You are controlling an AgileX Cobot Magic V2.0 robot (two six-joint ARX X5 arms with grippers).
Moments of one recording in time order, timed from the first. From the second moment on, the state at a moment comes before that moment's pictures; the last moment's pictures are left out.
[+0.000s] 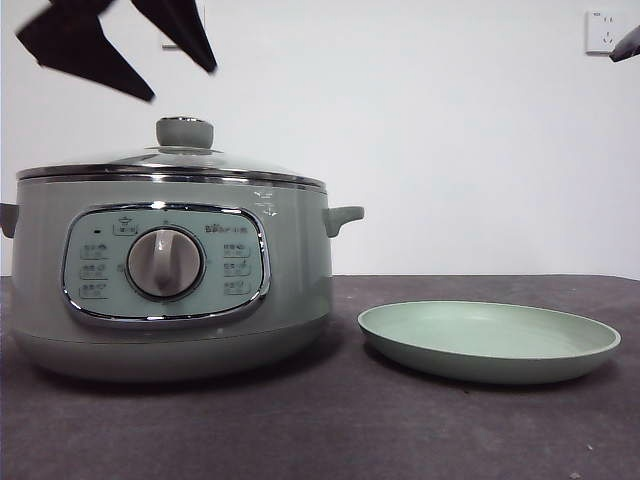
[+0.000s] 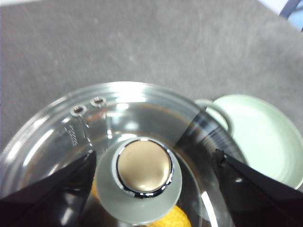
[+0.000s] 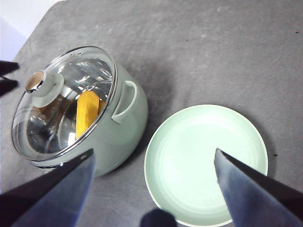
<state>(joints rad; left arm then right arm) -0.41 1.25 1.09 -0.43 0.16 -0.07 0.07 0.98 1.03 -0.70 -0.55 0.07</state>
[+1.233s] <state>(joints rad) -0.45 0.66 1.08 -0.54 -0.34 -0.01 0.68 1.68 1.61 -0.80 -0.35 0.04</state>
